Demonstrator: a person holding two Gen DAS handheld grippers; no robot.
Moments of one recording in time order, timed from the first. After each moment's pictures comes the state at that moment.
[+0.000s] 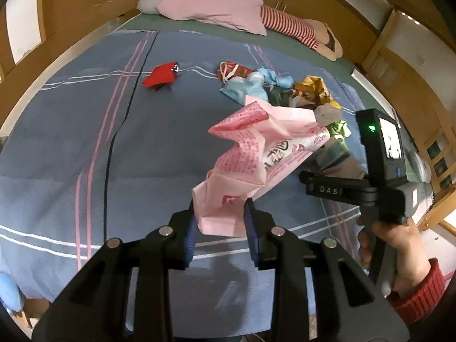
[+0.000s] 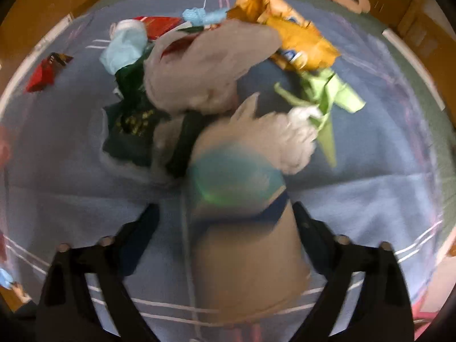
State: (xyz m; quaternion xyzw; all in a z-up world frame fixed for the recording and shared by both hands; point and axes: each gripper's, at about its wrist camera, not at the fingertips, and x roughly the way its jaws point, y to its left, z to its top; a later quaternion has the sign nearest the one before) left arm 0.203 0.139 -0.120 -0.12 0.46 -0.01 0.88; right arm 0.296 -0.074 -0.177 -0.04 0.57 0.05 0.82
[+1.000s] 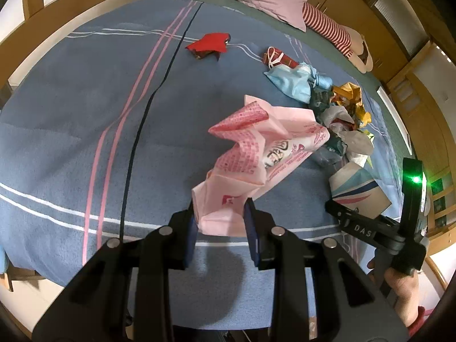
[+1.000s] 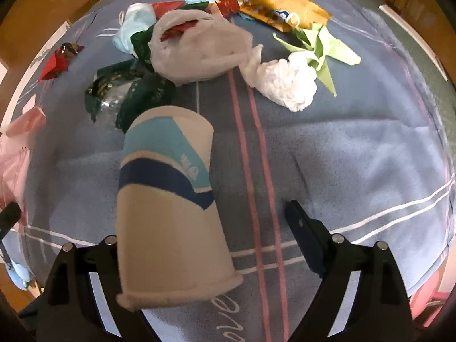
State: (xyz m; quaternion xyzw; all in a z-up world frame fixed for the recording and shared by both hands) left arm 0.212 0.166 -0.156 -0.20 0.51 0.04 0.84; right arm 0.247 -0.087 -0.175 -0.02 0.59 0.04 0.80
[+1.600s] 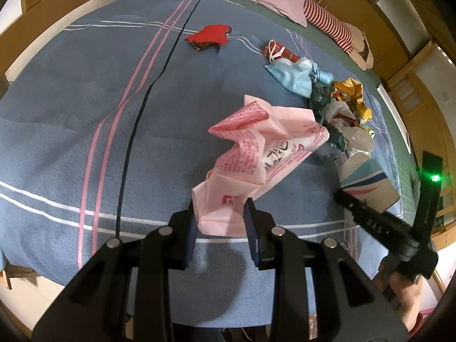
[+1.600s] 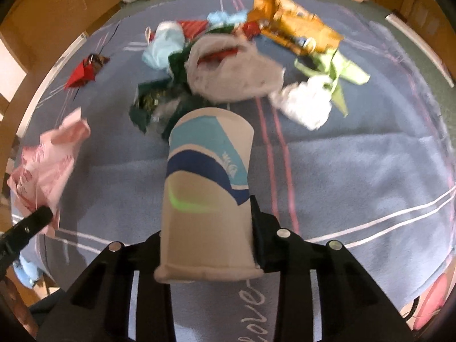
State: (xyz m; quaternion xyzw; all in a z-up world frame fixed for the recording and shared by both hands) left arm 0.214 0.165 -0.162 -0.21 0.52 0.04 0.83; right arm 0.236 -0.072 -0.158 -0.01 0.56 0.07 0.83
